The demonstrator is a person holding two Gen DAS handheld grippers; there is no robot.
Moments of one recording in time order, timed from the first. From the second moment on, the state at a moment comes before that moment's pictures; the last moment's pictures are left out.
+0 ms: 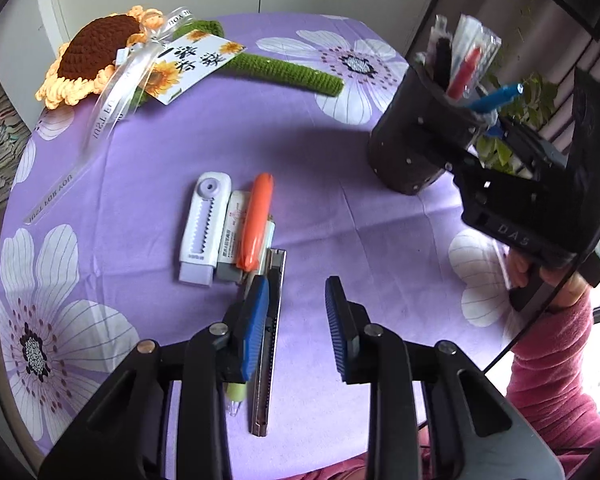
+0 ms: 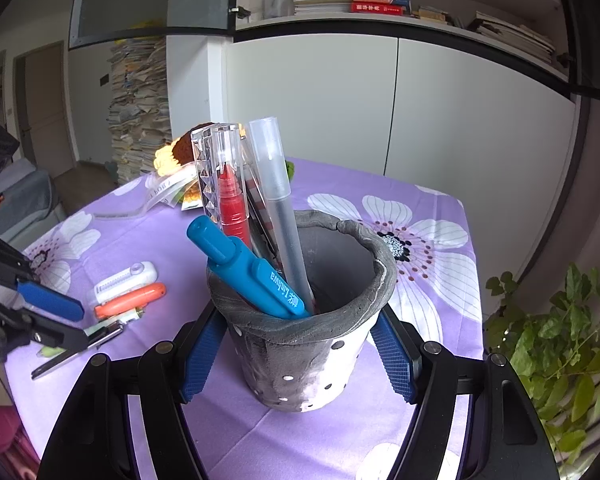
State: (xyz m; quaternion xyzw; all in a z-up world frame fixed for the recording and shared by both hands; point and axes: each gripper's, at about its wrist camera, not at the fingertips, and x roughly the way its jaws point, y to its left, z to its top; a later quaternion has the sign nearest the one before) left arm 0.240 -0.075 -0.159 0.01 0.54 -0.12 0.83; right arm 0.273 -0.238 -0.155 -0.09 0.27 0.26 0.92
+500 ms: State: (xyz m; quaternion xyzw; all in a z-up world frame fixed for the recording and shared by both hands) left arm 0.246 -0.086 -0.177 0.03 0.55 -0.11 0.83; right arm 0.273 -0.238 -0.155 -0.09 0.27 0.26 0.92
